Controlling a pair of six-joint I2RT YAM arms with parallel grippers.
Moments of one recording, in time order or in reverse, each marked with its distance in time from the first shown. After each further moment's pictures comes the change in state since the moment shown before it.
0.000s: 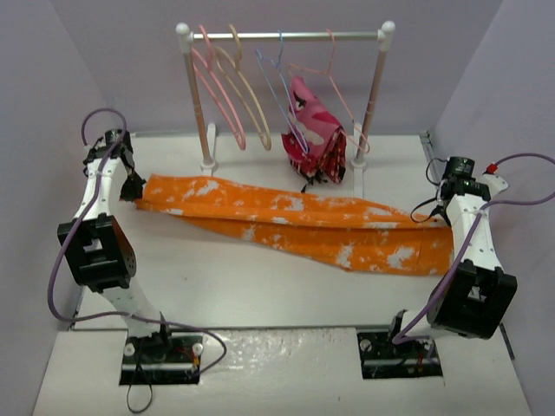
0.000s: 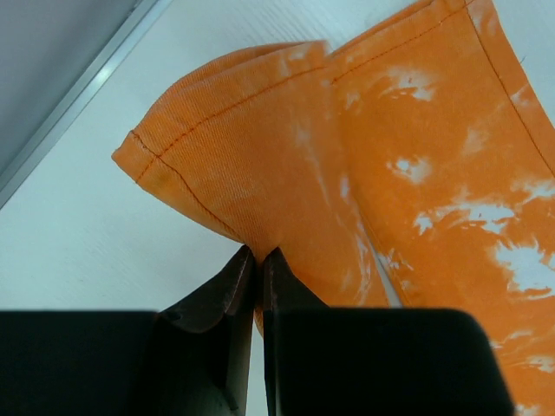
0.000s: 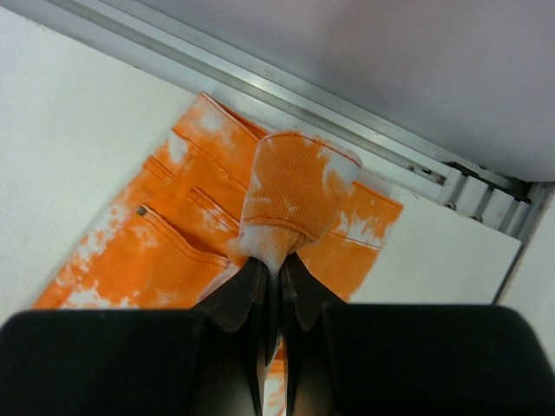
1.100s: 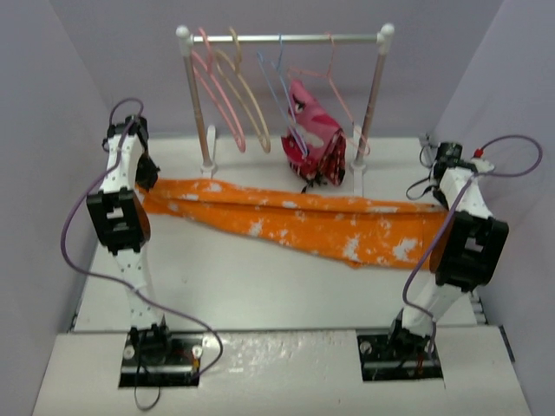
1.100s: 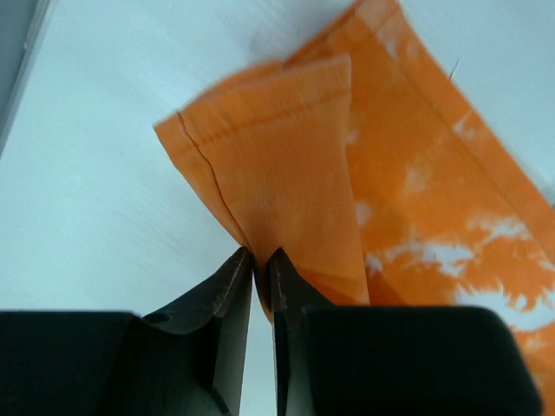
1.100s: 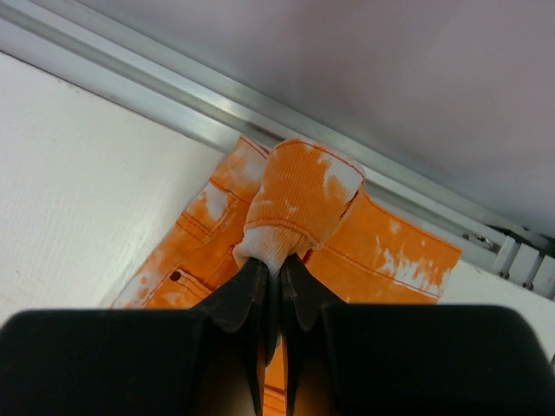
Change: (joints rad) left arm -0.049 0.483 0.591 -0.287 0.089 0.059; right arm 0.016 0.394 0.246 0.086 0.063 -0.018
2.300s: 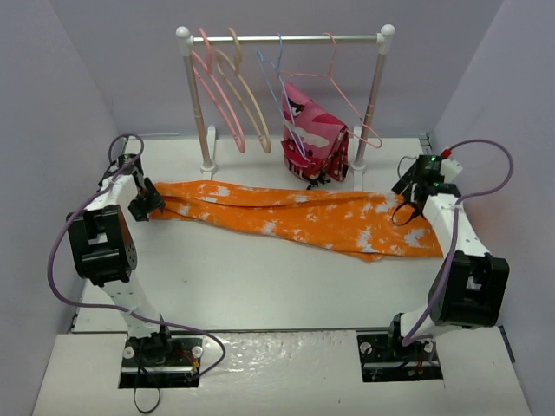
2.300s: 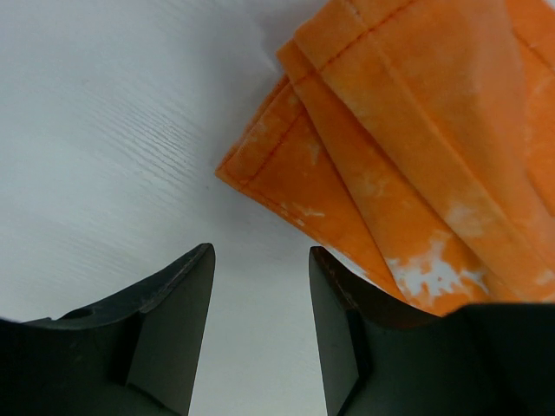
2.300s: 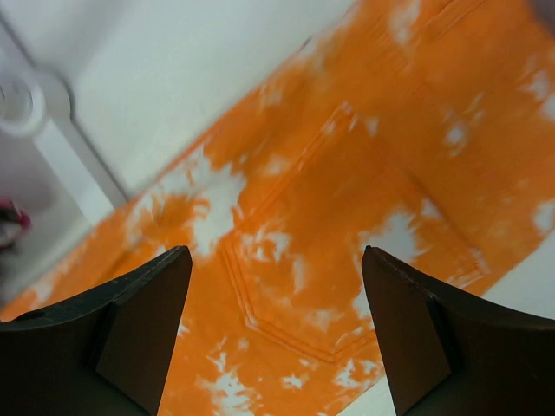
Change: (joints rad) left arm 0.049 -0.364 -0.782 0.554 0.164 0.069; right arm 0.171 -0.294 -0.281 0.236 -0.326 -0.070
